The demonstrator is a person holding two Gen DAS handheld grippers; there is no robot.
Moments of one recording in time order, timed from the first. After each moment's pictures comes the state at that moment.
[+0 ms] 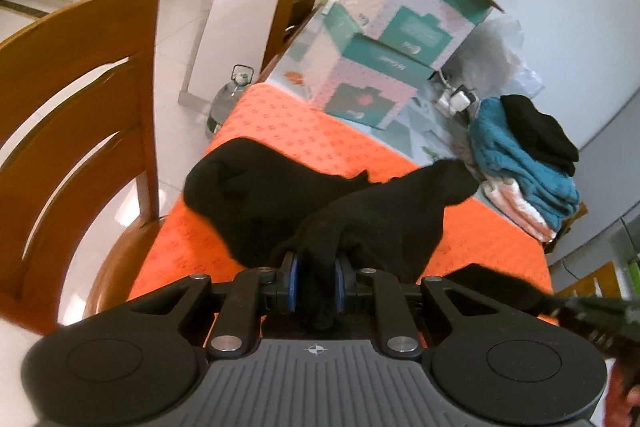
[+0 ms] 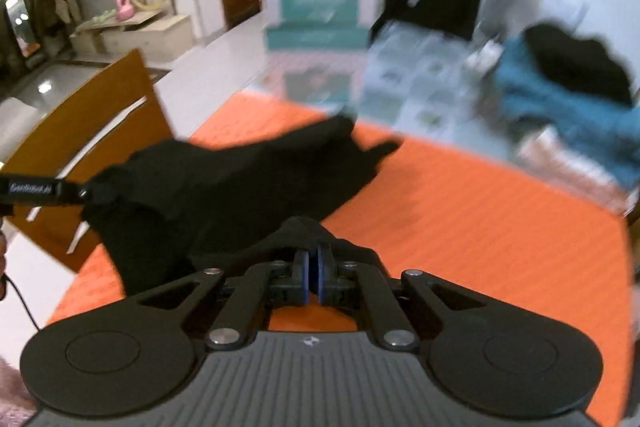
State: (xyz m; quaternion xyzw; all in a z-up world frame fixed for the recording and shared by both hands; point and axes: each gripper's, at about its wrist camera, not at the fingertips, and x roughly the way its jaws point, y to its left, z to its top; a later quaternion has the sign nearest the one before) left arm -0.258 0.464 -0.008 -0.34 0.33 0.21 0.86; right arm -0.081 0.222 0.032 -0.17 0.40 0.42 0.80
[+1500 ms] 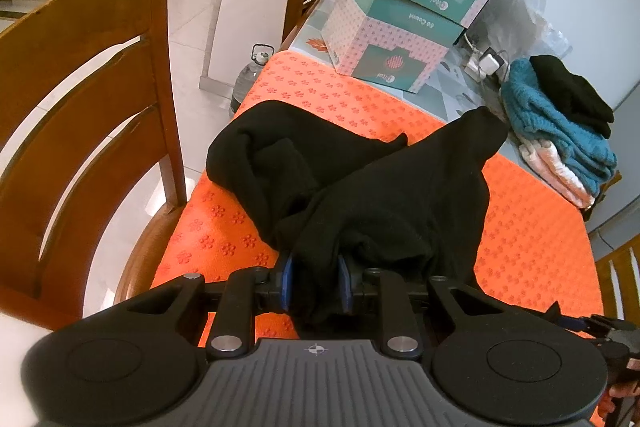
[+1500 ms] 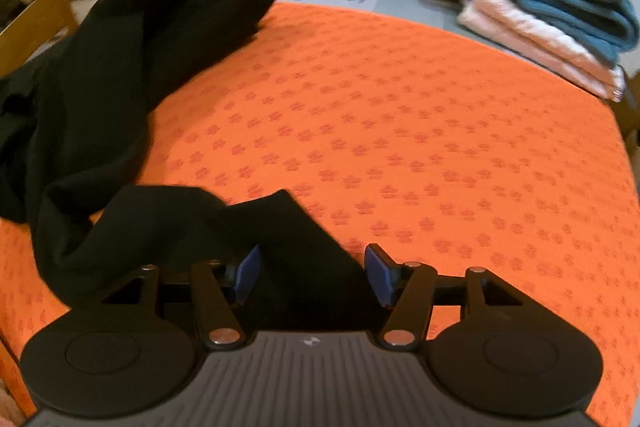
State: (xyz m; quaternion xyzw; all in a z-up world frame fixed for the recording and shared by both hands) left arm -0.245 0.464 -0.036 -0.30 0.38 0.23 0.84; right arm -0.018 0.129 -0.095 -0.19 0.46 0.37 0.78
